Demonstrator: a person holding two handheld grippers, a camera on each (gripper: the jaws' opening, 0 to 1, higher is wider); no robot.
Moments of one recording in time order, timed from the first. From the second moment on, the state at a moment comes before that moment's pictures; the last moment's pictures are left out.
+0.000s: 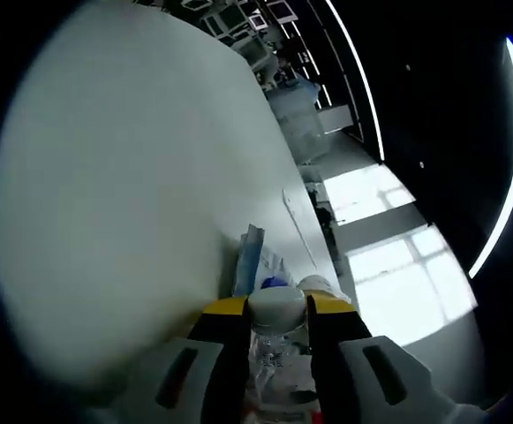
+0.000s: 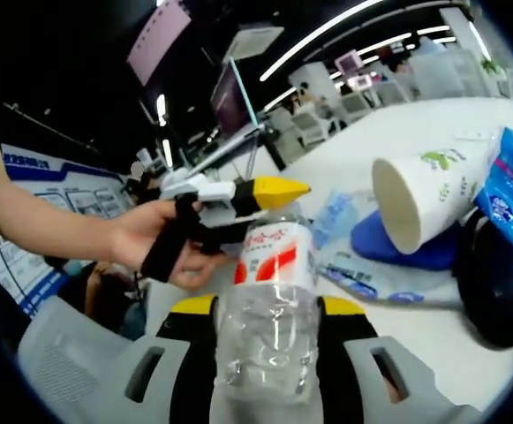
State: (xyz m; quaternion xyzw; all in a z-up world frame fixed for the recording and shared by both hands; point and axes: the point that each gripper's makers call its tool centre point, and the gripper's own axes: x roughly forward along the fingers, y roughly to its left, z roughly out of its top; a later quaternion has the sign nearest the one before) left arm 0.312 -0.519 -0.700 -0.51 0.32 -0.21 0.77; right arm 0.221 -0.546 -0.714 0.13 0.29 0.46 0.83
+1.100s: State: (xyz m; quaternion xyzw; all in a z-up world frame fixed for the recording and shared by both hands) left arm 0.296 -0.524 -0.632 -0.37 0.24 -0.32 0.84; right arm 0.209 -0.527 -0.701 0.04 0.28 0.49 0.83
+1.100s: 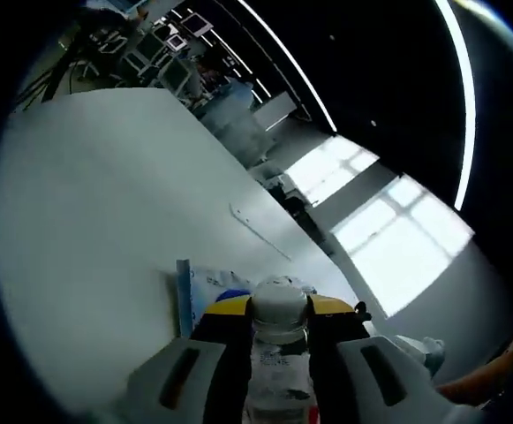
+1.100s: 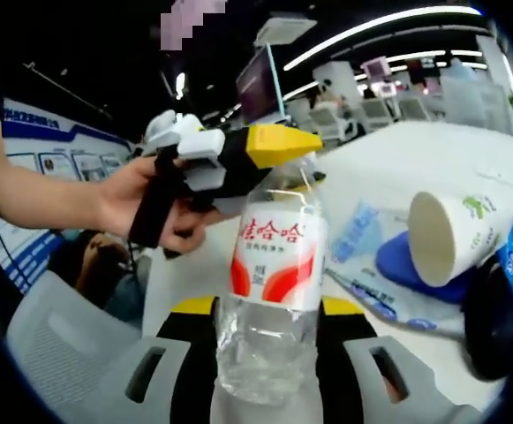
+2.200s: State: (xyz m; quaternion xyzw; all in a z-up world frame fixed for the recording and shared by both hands) left arm 0.220 -0.557 -0.582 -0.13 0.17 -0.46 0.86; right arm 0.180 -0.523 -0.704 -0.01 0.28 0.49 0.83
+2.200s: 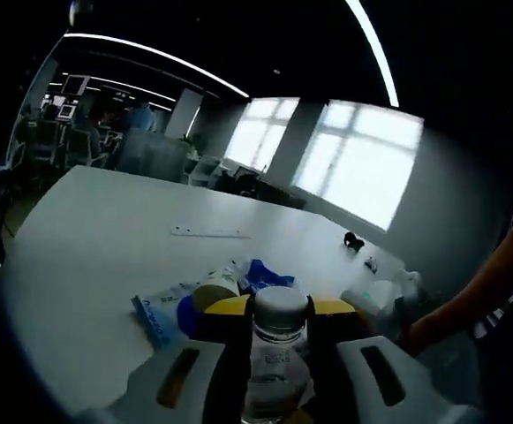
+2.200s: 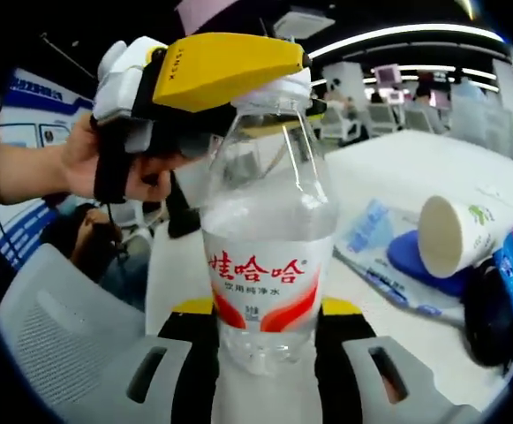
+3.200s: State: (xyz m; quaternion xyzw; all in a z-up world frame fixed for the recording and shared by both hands) left arm 0.175 -0.543 -0.580 -0.10 0.14 -0.46 0.87; right arm 0.159 -0.514 -0.706 -0.08 0.27 0.51 0.81
